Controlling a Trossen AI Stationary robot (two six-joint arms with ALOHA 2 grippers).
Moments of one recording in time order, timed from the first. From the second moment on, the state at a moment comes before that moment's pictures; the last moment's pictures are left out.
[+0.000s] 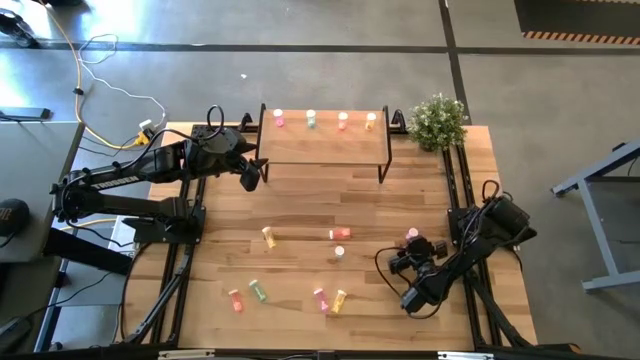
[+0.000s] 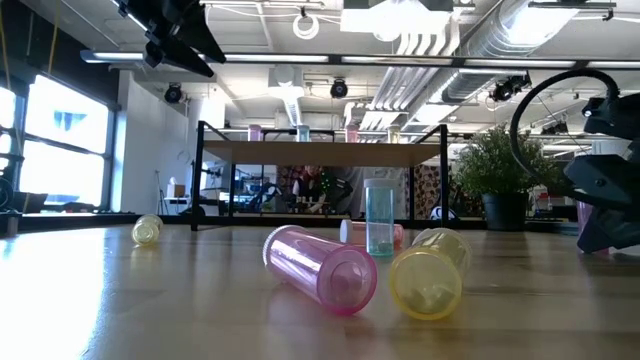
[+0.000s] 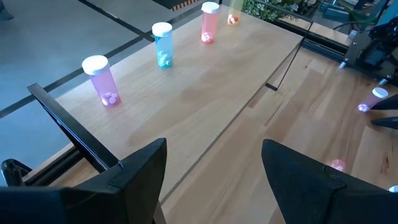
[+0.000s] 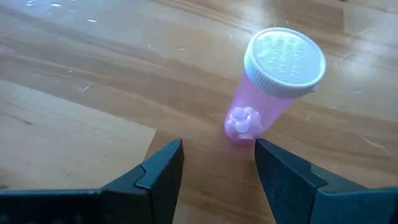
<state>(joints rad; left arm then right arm) 0.40 0.89 0.89 -0.56 -0.29 -0.25 0.80 1.91 0.85 -1.01 0.65 2.22</state>
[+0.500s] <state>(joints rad) 0.40 0.89 0.89 -0.56 -0.30 -0.22 0.76 1.91 0.85 -1.04 0.64 2.22</state>
